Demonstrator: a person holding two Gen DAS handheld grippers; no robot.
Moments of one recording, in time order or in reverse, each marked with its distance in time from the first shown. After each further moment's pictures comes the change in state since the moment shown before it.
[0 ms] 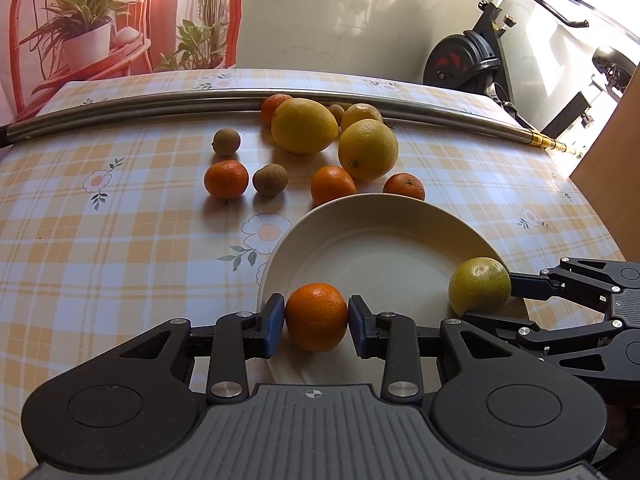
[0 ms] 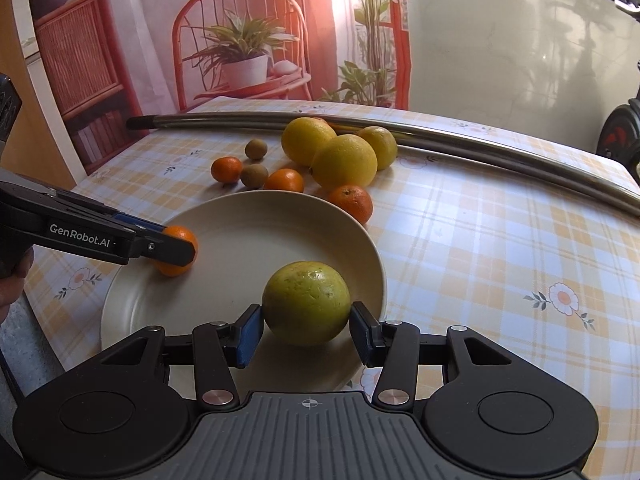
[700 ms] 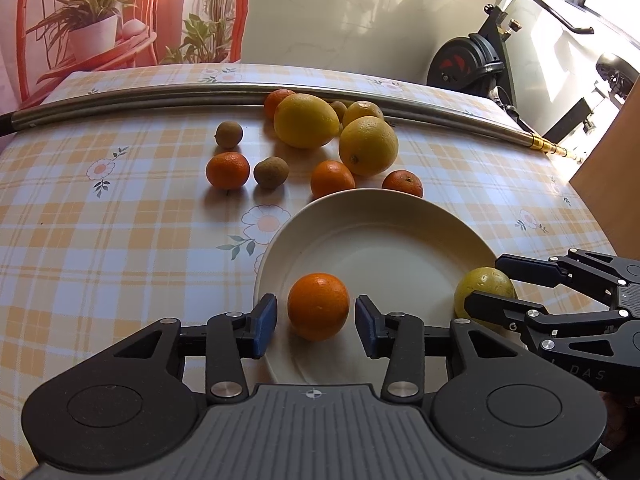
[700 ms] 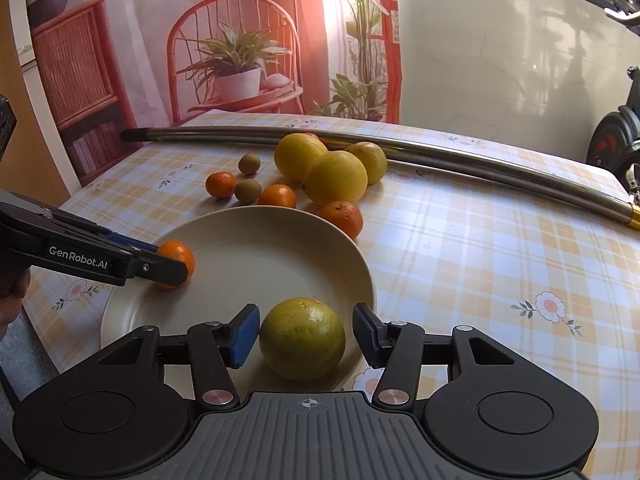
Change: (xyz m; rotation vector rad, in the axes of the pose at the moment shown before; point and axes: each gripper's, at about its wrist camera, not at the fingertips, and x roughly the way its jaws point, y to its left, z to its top) left arm -0.005 -0.002 -0.003 -0.027 0.004 0.001; right arm -0.009 -0.001 0.002 0.009 -0.046 -0.025
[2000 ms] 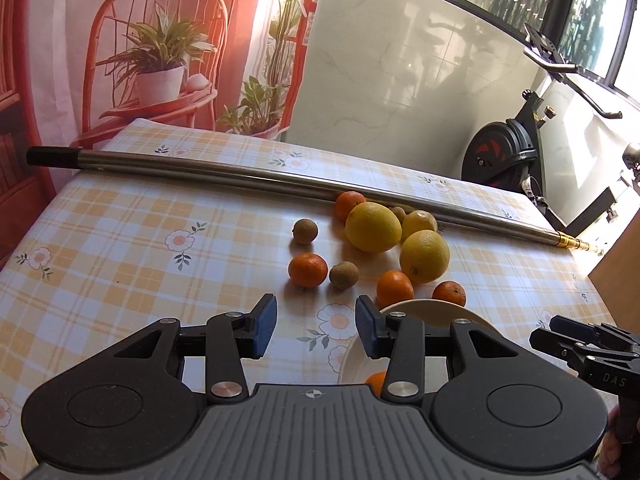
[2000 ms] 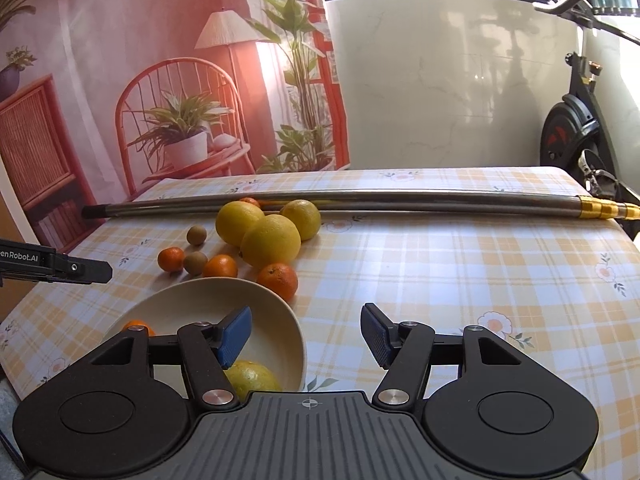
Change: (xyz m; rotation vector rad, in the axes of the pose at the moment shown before) left arm -0.044 0.046 0.030 -0.124 -0.213 0.085; right arm -0.016 -0.035 0.008 0.168 -0.154 -0.080
